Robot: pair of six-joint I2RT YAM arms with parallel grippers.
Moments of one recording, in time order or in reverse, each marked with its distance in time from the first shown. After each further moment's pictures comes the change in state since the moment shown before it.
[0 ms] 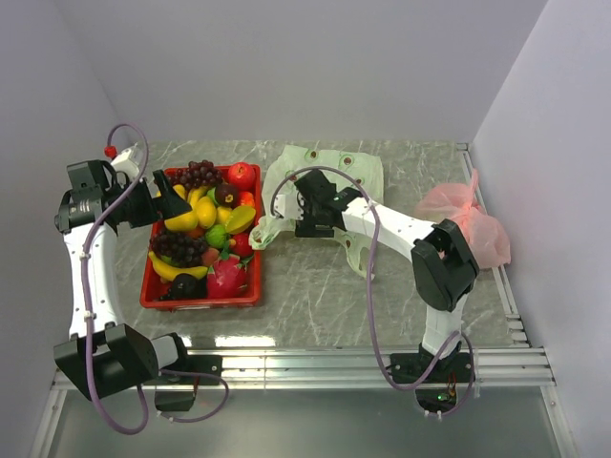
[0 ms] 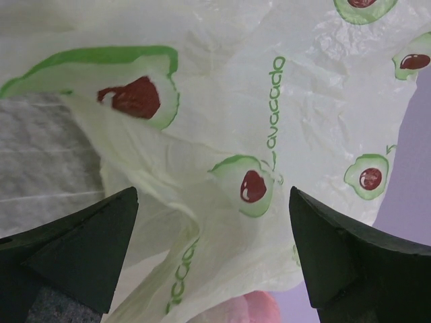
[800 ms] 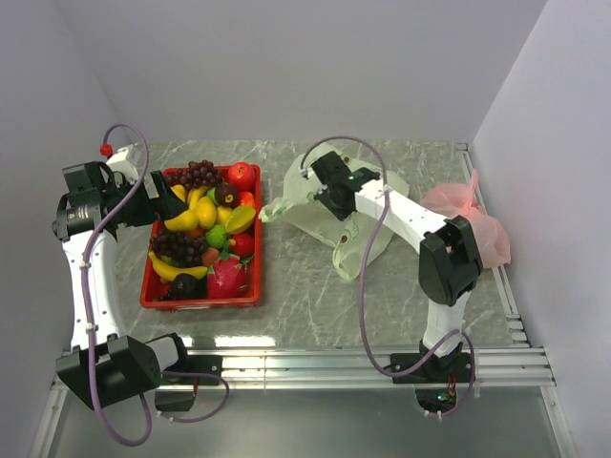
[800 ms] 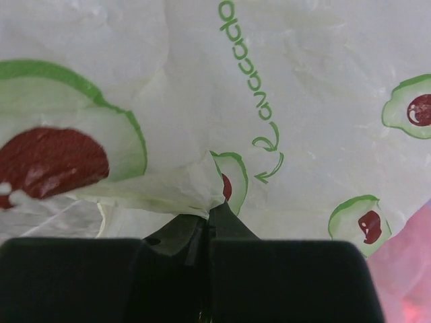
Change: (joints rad) left arm 0.003 -0.051 -0.014 0.018 -0.037 0.027; right arm -0.105 0.043 0.122 -0.207 0.084 0.595
